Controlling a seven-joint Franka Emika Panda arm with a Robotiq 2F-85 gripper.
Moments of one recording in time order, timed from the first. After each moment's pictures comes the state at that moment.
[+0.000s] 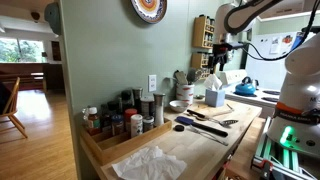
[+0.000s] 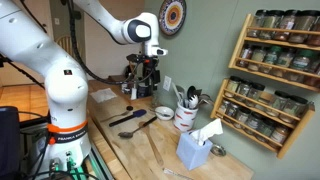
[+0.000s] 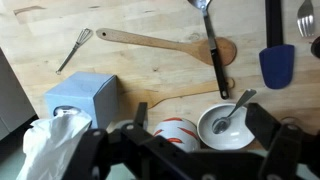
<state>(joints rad) -0.12 -0.70 0.10 -2.76 -0.15 2.17 0.23</state>
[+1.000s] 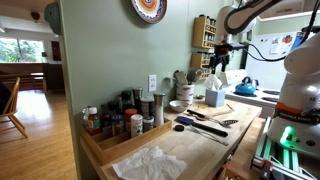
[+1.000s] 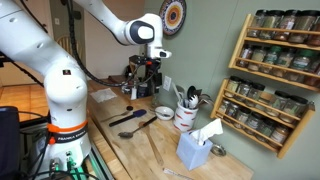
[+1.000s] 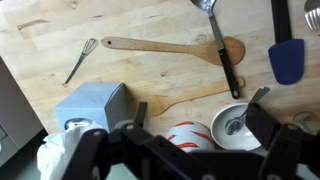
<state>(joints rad) -0.15 -0.68 0.05 -2.76 -0.15 2.17 0.23</state>
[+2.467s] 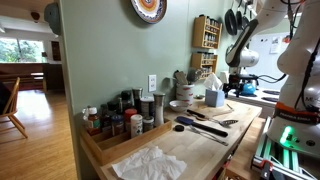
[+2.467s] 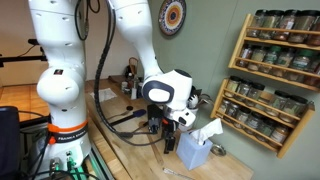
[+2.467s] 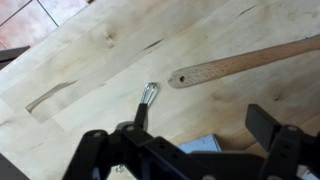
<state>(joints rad) -0.35 -0.07 -0.35 -2.75 -0.03 2.69 -0.08</state>
